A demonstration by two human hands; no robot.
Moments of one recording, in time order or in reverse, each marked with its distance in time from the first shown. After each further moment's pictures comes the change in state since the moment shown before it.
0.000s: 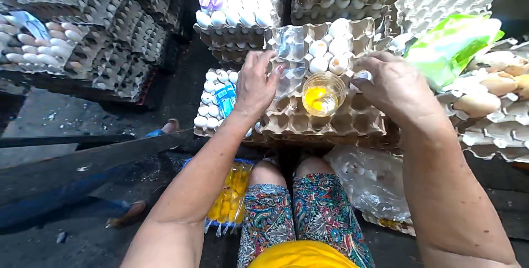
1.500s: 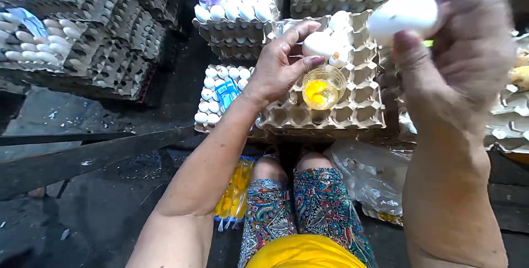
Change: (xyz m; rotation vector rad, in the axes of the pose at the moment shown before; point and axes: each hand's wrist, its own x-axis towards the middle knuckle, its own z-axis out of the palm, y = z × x) left_hand 0.015 0.051 -0.009 -0.739 -0.226 0.266; right_hand -0.046 -0.035 -0.026 0.739 0.602 -0.379
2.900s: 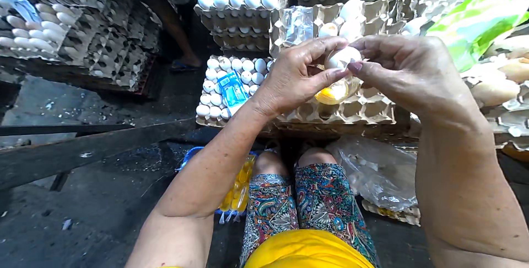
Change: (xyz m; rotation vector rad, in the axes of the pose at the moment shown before) left_hand -0.024 0.010 0.013 0.058 -0.071 0.049; right_hand 0.006 0.021 0.012 -0.006 -0.449 0.324
